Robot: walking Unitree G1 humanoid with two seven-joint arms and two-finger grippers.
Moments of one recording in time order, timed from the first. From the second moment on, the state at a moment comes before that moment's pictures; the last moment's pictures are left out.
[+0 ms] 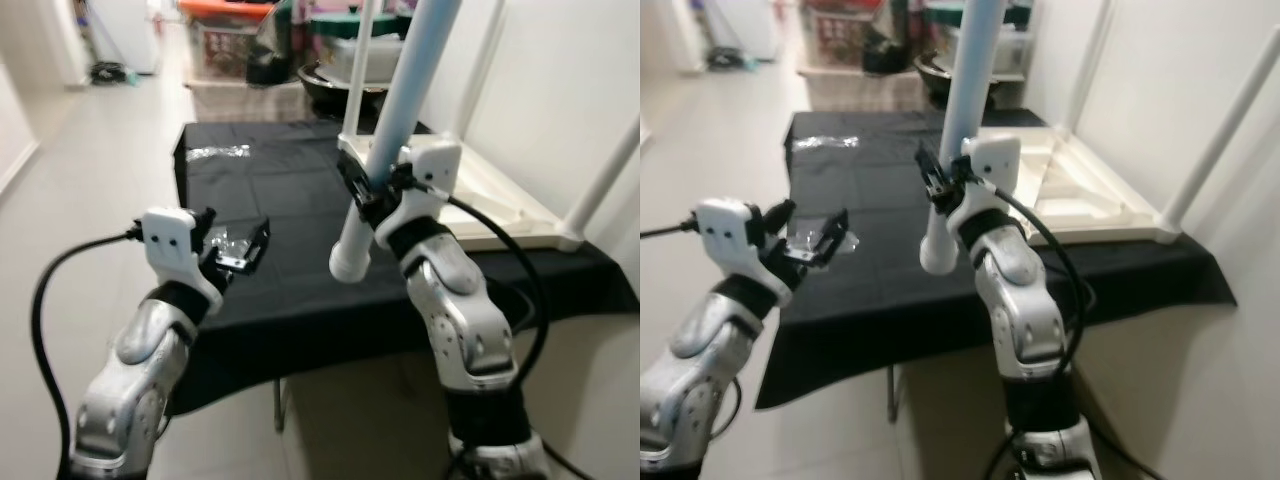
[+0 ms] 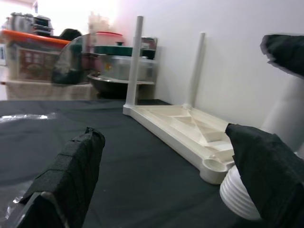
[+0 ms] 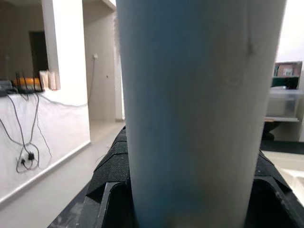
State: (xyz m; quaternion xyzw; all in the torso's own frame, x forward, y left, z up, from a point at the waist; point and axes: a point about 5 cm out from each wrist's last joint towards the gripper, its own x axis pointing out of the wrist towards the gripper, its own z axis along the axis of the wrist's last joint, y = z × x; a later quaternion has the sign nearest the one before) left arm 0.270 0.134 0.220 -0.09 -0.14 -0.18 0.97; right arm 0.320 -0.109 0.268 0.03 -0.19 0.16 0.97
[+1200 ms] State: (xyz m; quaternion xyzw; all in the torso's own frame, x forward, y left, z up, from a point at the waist) left arm 0.272 0.138 0.218 -0.09 -0.15 -0.16 0.97; right arm 0.328 -0.114 0.270 0.06 -0.18 0.14 0.97
